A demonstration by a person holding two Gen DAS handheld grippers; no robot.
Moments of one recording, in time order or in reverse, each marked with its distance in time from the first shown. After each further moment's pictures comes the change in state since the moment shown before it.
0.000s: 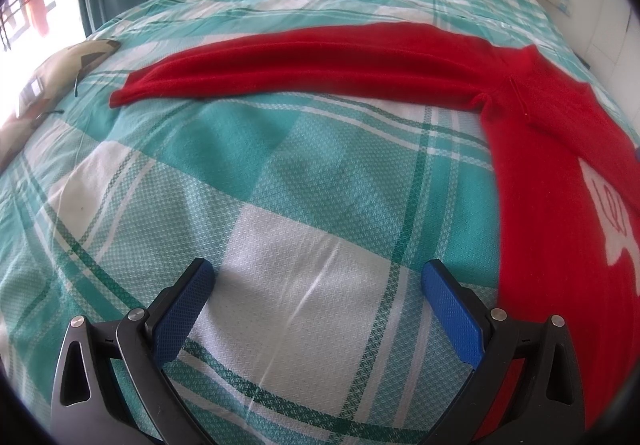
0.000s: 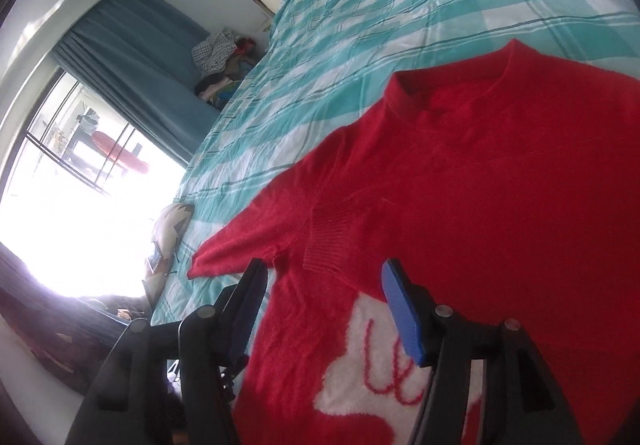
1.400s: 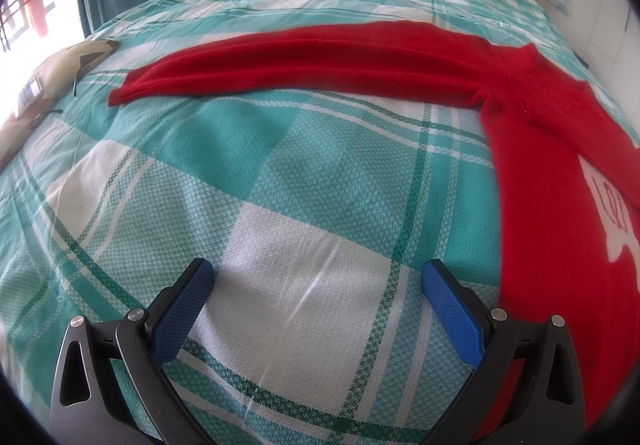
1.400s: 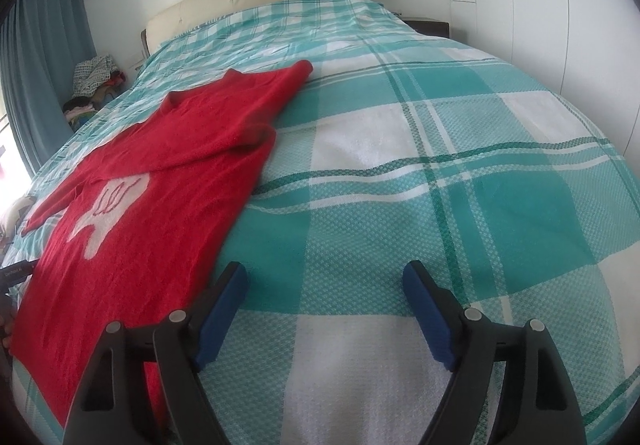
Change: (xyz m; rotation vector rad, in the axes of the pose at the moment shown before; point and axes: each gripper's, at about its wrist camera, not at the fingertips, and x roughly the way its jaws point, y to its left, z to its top) left arm 0.001 -0.001 -0.001 0.006 0.002 -0.001; right arm -0.149 -0.096 -0.156 -0.065 -0.252 -0.607
